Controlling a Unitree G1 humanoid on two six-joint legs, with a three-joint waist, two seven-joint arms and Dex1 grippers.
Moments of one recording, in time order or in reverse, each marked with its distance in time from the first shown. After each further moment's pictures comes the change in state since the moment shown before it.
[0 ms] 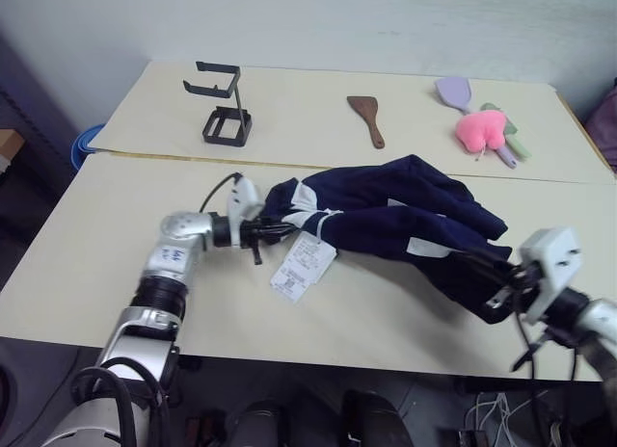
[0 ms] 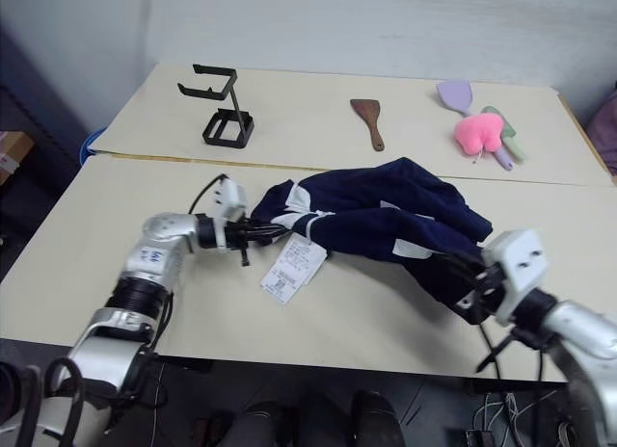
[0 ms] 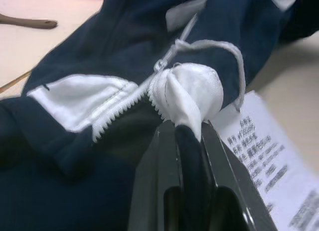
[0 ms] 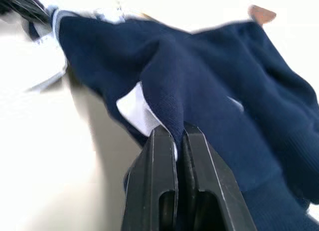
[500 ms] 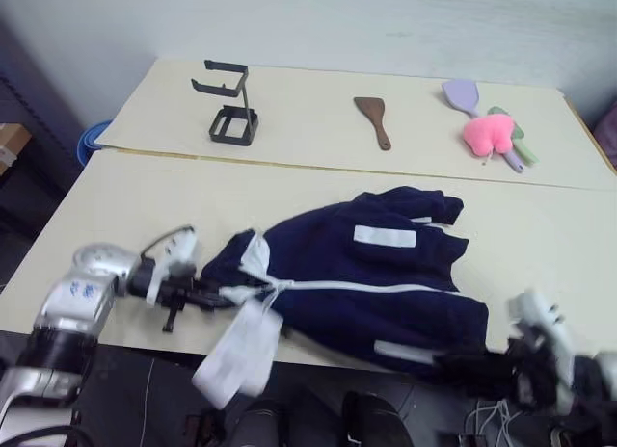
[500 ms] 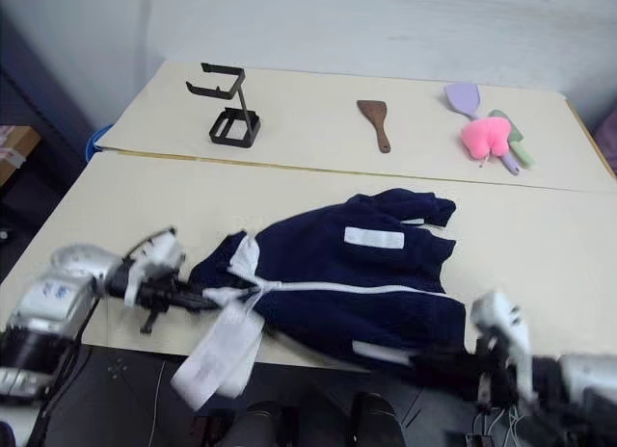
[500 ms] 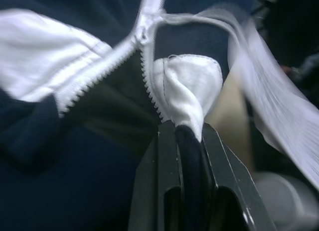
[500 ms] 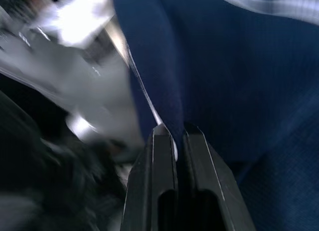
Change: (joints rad) left arm 0.519 0.341 -0.047 -0.481 -0.062 0.107 -0.279; right arm 0.487 -0.119 0.123 -0.115 -0.012 -0.018 0.198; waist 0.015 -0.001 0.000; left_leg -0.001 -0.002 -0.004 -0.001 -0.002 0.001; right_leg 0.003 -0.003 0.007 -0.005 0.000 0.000
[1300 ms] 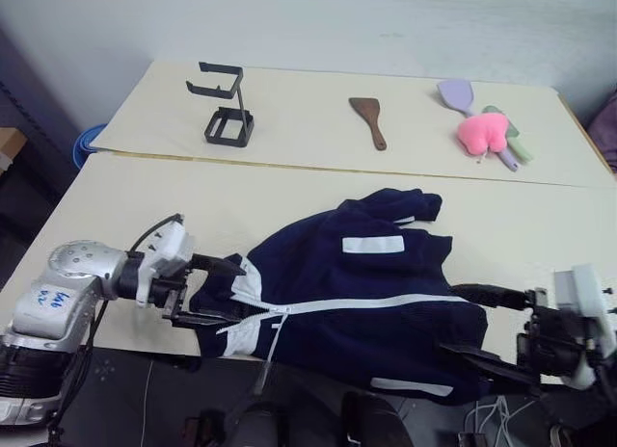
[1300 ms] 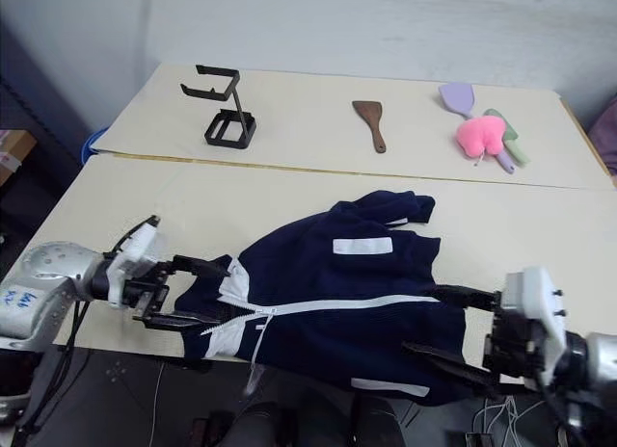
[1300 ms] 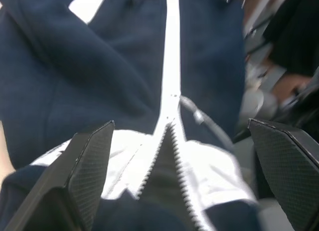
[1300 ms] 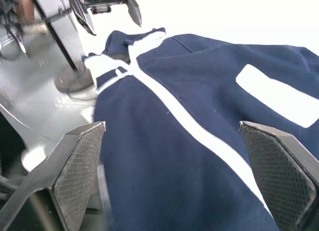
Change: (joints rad) left arm -0.024 -0.003 0.098 -0.170 -0.049 -0.070 0.107; right arm -0.225 0.047 -0.108 -0.031 0.055 -0.191 0.065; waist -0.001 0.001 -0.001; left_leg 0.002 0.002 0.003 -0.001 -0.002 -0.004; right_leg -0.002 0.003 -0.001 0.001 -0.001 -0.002
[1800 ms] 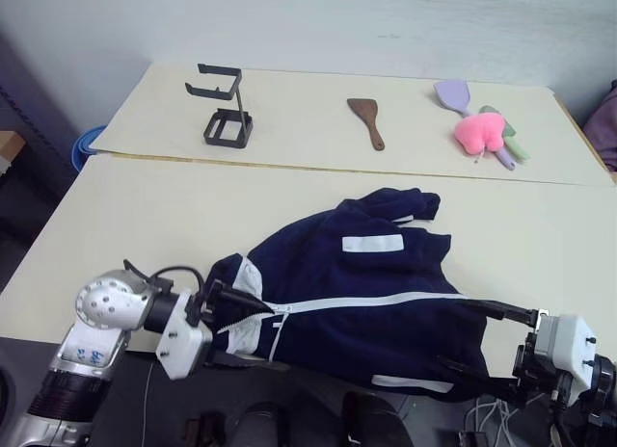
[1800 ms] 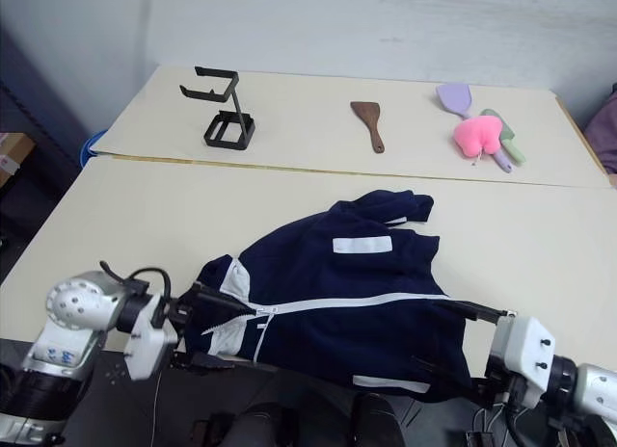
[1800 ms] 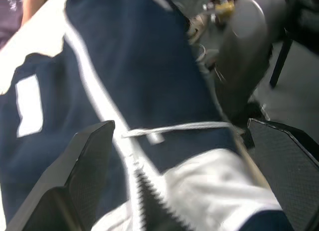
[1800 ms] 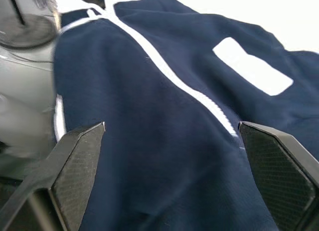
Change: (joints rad) left arm 0.118 -0.120 -0.063 0.121 0.214 -1.036 -0.059; right arm 0.136 0.156 0.027 0.160 -0.312 -0.466 0.083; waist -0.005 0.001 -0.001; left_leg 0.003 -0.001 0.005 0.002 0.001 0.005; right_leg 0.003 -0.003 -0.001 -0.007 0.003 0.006
